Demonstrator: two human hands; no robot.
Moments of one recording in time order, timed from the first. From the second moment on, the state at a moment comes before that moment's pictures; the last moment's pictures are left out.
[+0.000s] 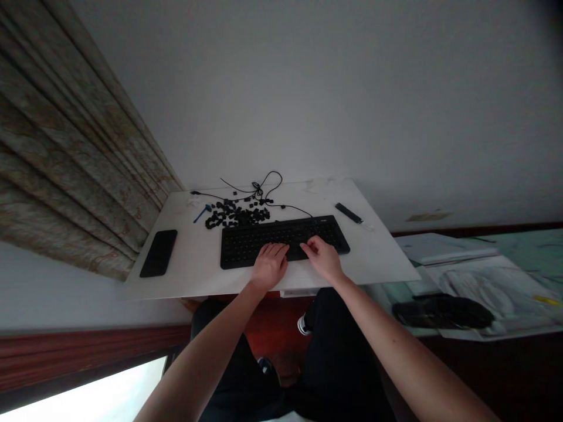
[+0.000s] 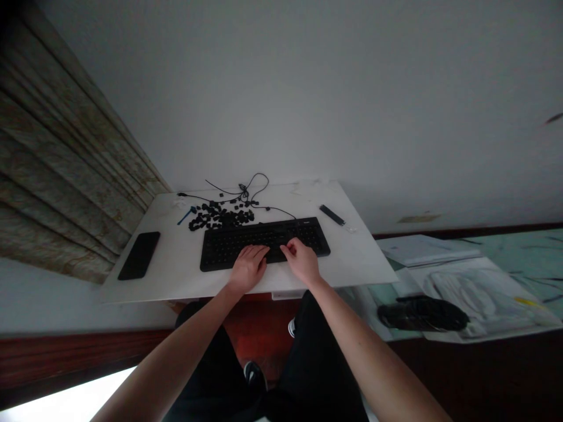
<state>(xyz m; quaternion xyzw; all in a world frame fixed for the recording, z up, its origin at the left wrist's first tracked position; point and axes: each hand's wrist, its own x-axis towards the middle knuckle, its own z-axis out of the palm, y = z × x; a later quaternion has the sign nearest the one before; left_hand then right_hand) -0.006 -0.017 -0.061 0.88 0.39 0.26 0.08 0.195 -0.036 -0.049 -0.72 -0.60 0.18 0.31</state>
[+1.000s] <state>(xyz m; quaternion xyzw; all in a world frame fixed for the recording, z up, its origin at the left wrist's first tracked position) -0.140 -0.001 -0.060 0.84 0.48 0.26 0.01 0.175 -0.044 -0.047 -0.66 -0.73 0.08 0.14</state>
